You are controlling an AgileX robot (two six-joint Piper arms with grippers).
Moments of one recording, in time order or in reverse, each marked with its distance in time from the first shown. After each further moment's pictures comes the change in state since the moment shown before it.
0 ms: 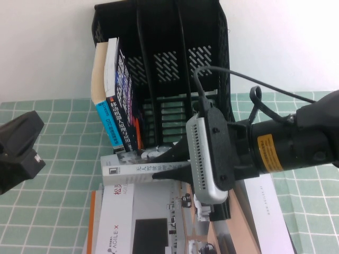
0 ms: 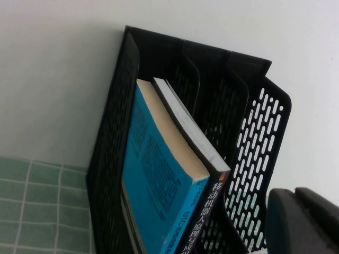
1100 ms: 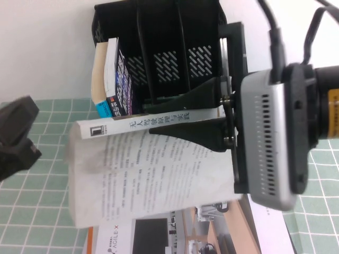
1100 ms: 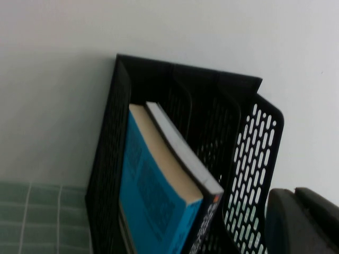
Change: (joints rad) right arm 0.002 -0.221 -0.097 0.012 -0.083 -0.196; left arm 0.000 0.004 -0.048 0.004 0.000 0.047
